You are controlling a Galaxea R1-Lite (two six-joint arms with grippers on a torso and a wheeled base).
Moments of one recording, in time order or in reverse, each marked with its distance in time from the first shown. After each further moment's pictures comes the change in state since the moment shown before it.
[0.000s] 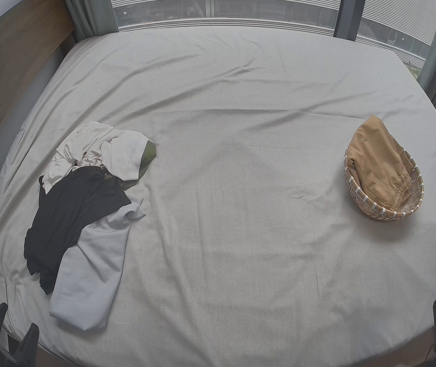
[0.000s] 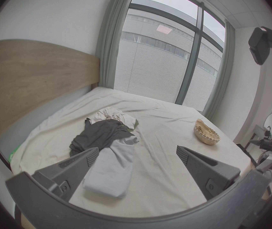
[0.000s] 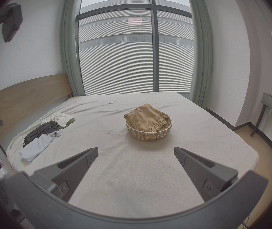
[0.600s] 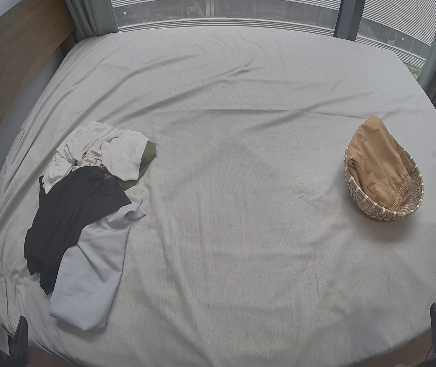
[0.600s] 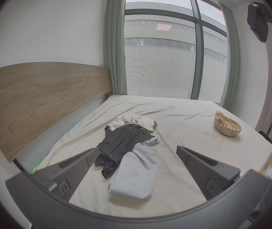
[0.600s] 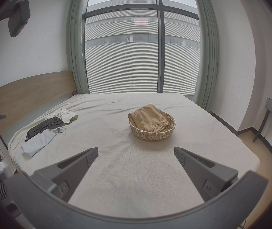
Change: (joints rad) left arm -0.002 -0.050 0.000 0.039 0.182 0.138; right arm -0.004 -0.007 0.000 0.006 0.034 -0.031
